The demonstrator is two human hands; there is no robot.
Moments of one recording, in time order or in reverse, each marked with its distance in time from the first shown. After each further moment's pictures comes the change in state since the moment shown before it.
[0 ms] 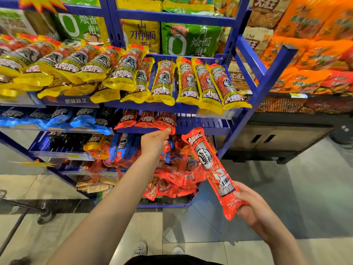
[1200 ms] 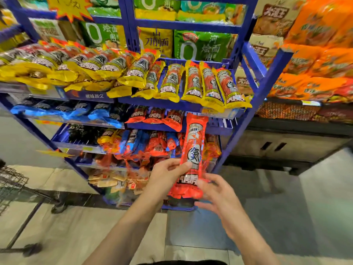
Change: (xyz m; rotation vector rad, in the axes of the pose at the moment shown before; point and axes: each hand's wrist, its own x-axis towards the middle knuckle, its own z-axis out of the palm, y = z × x) left_hand -0.114 -0.036 -0.020 0.067 -0.271 0.133; right_hand -0.026 -0.011 0.091 -0.096 0.028 -0.015
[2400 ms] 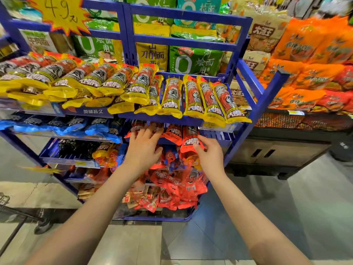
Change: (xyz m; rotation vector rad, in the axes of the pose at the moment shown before) left_hand 0.115 0.028 -0.078 1.463 0.192 0.604; right_hand 0.130 -0.052 0.027 -0.683 0.403 -0.507
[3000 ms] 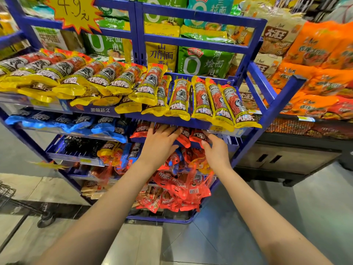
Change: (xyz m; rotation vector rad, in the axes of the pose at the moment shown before) left_hand 0.020 0.015 0.008 0.063 0.185 0.182; right_hand 0.030 -0.001 0.003 -0.041 -0.089 -0.061
